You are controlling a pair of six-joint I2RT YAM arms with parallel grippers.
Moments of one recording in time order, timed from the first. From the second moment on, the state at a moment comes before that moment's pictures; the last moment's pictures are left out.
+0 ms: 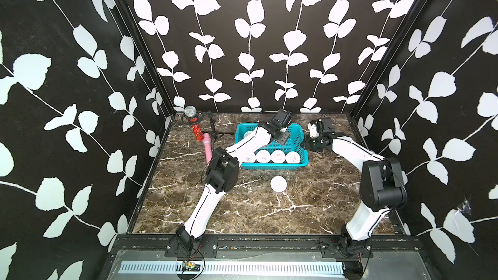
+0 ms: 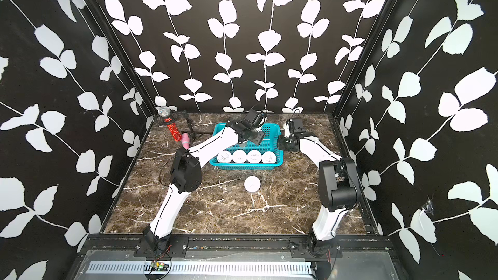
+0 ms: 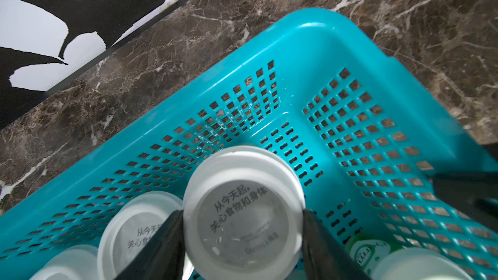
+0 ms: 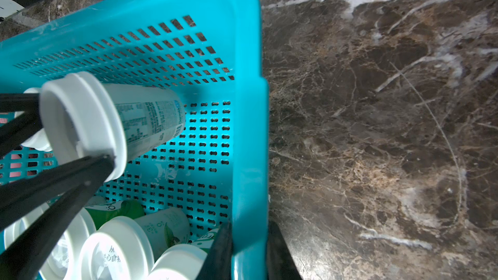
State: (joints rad) left arm -0.77 2.36 2.23 -0.74 -0.17 -0.03; right arm 0.19 1.76 1.26 -0.46 -0.29 0.30
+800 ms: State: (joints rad) left arm -0.76 2.43 2.26 -0.74 -0.20 -0.03; right arm 0.20 1.76 1.26 -0.46 -0.29 0.30
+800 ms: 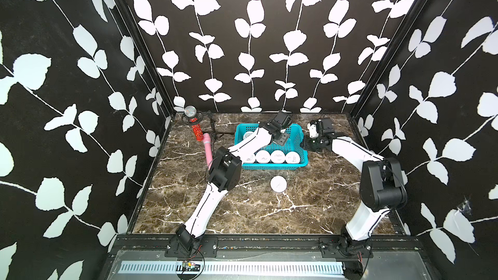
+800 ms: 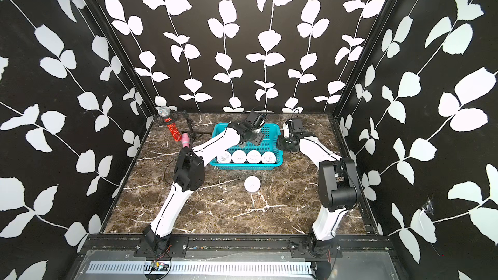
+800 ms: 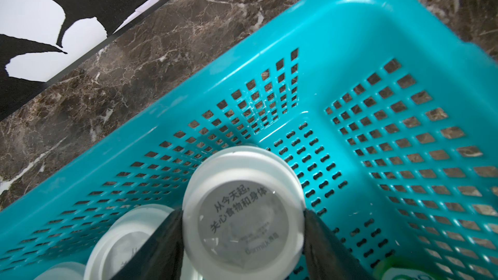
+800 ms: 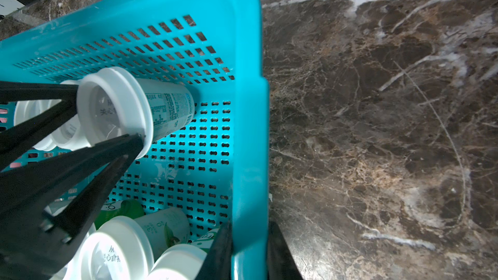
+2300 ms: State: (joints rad) left arm -0.73 1.67 1.60 -0.56 -0.19 -0.07; right arm 0.21 1.71 1.26 -0.56 -0.24 0.24
